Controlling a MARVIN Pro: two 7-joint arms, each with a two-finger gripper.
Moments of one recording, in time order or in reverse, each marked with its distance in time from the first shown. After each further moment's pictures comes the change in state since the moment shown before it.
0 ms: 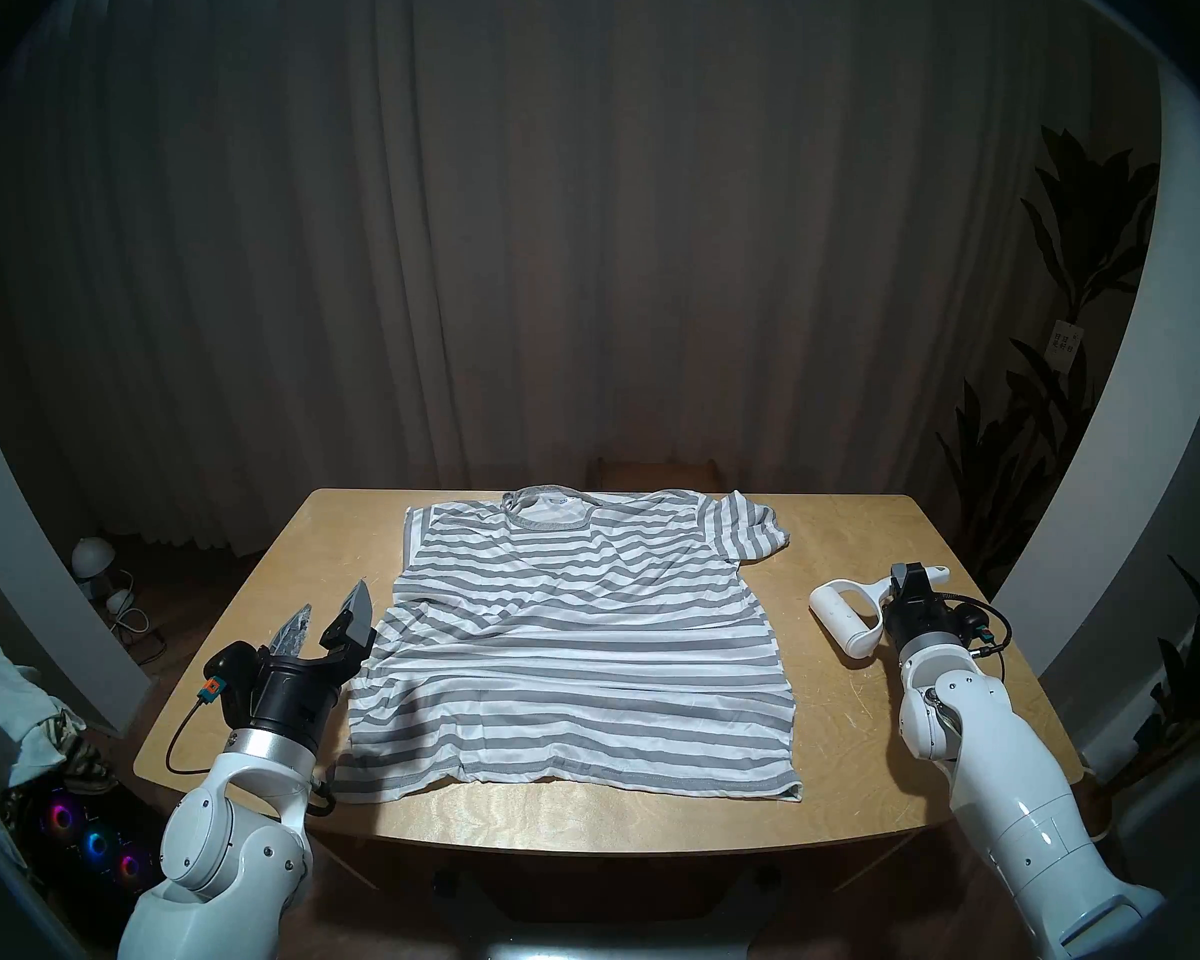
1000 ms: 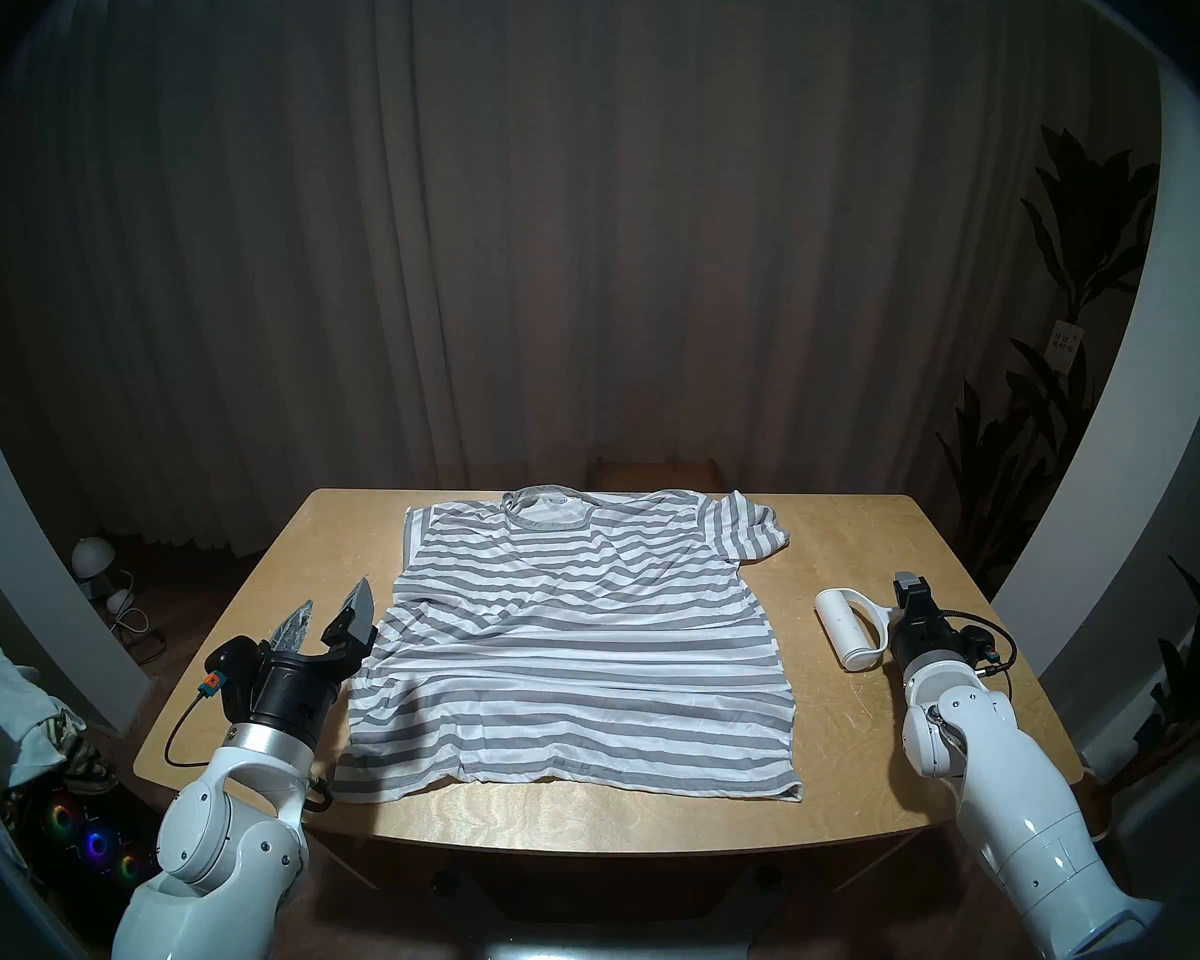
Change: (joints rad) left arm -0.011 0.020 0.000 0.007 0.000 0.008 -0.004; right arm -0.063 0.024 0.004 -0.087 -0.023 -0.018 -0.178
